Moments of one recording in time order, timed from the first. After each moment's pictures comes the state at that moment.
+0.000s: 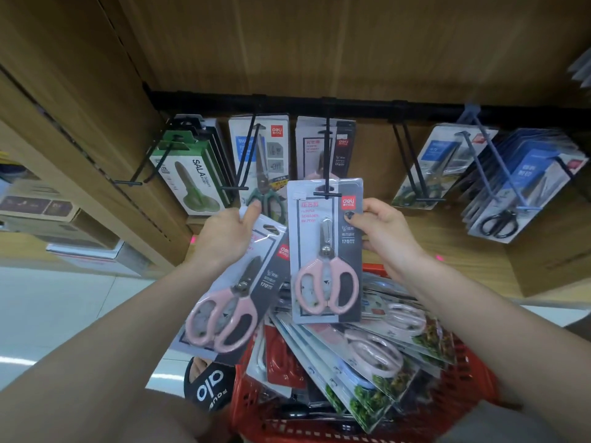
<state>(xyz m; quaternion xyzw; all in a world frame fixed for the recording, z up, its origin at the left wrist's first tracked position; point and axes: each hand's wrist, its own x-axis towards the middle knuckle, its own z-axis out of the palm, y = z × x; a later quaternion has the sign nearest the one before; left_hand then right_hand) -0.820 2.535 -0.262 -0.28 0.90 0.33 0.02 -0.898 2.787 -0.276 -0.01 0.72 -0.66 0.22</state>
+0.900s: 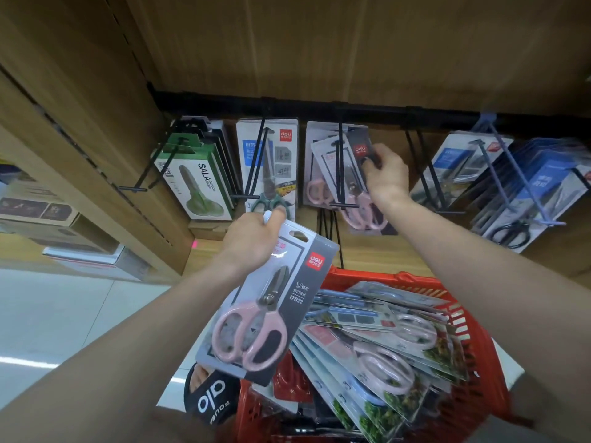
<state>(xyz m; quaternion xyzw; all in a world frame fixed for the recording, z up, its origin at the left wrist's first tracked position) -0.828 2.556 -0.239 -0.28 0.85 0.44 0.07 -1.022 2.740 -0.294 -0.05 0.88 -0.48 -0.03</state>
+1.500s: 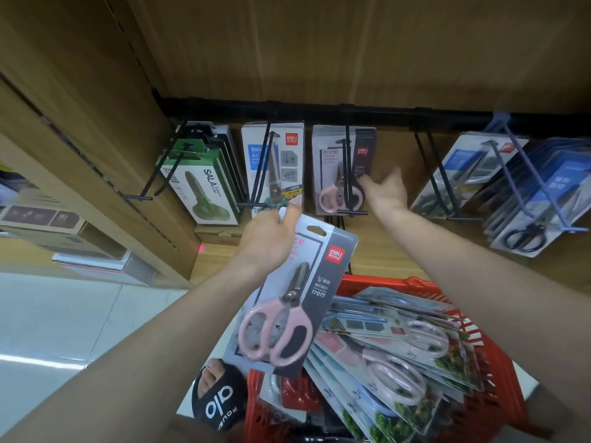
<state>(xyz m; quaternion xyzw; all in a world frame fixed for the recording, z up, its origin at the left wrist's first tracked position) -0.842 2.564 -0.242 -0.28 0.83 0.48 0.03 -1.012 2.726 -0.307 0.10 0.86 -0.49 0.07</state>
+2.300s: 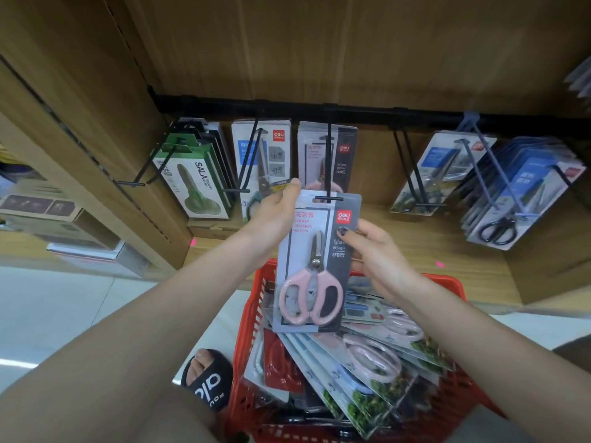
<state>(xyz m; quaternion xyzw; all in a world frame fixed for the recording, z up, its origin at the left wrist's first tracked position) -0.844 2.595 -0.233 -0.23 0.74 0.63 0.07 -0.877 2.785 -0.287 -0.04 0.67 -0.69 0.29</state>
